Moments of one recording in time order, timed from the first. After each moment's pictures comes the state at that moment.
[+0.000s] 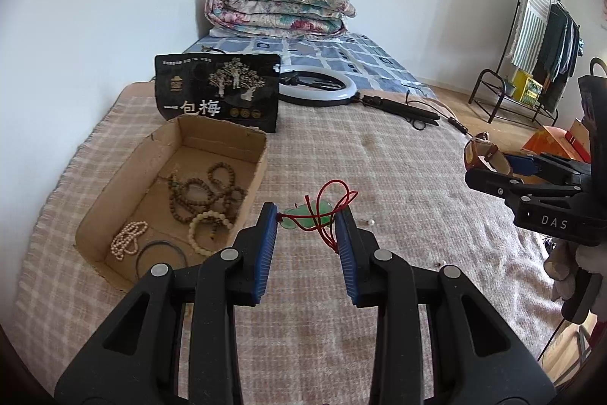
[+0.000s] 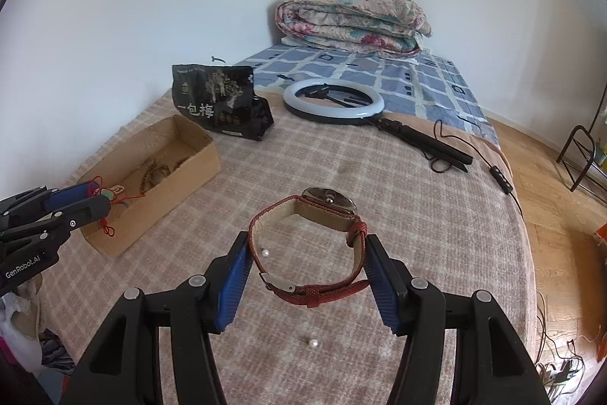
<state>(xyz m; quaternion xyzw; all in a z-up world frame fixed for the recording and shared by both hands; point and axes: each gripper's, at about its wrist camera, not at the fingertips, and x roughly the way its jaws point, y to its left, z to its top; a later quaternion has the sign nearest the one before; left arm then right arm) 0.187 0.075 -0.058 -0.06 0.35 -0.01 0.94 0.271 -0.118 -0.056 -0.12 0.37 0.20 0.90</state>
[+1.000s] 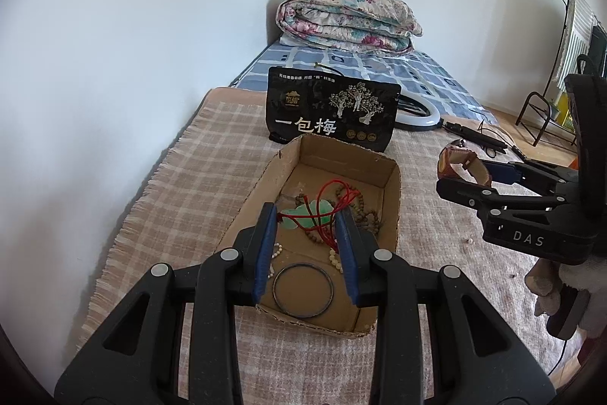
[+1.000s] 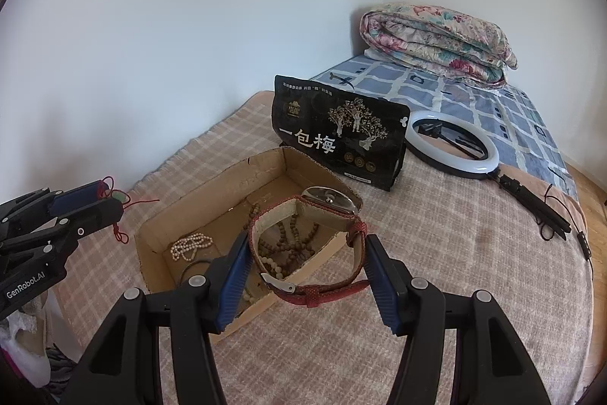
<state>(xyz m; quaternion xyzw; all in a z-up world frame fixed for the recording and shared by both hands) 0.176 0.210 -0.041 -0.07 0.34 0.07 0.94 0.292 0.068 -0.067 -0.12 0.36 0.29 0.88</state>
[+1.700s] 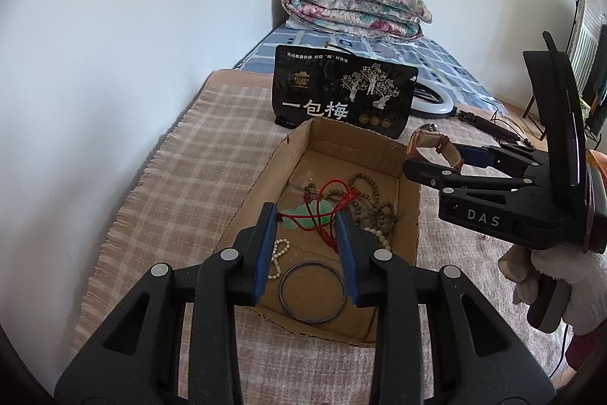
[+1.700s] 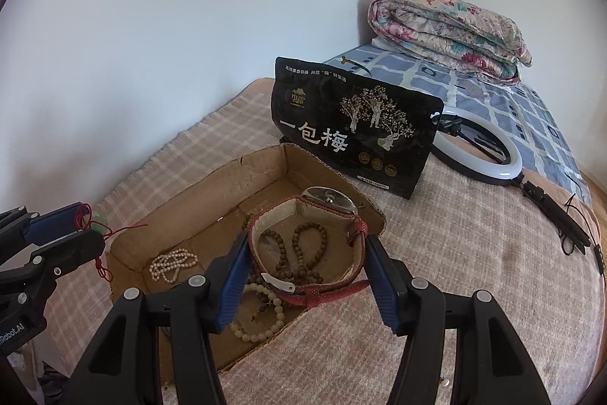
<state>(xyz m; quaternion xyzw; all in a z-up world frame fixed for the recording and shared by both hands) 0.199 0.221 -0.064 -0.07 0.37 0.08 0.92 0.335 0.109 -0.099 -0.14 0.37 0.29 0.87</state>
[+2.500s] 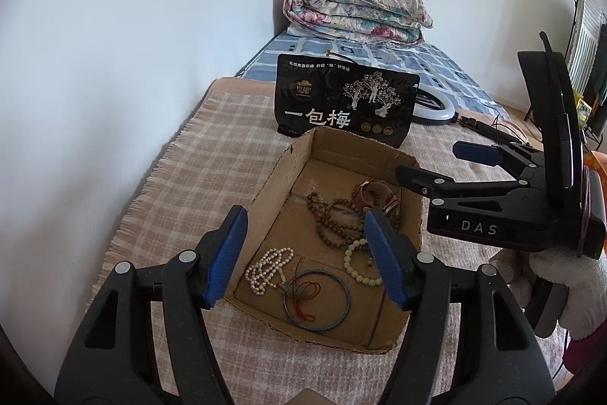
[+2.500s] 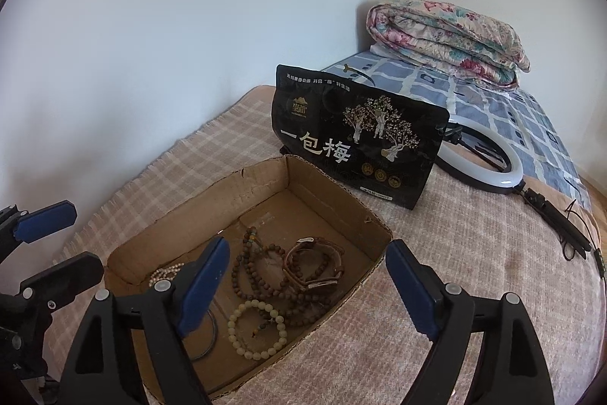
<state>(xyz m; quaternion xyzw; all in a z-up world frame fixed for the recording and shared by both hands) 0.201 0.223 -0.060 -0.07 0.35 0.08 0.93 0.337 0.116 -0.096 -0.13 0.36 0.28 0.88</state>
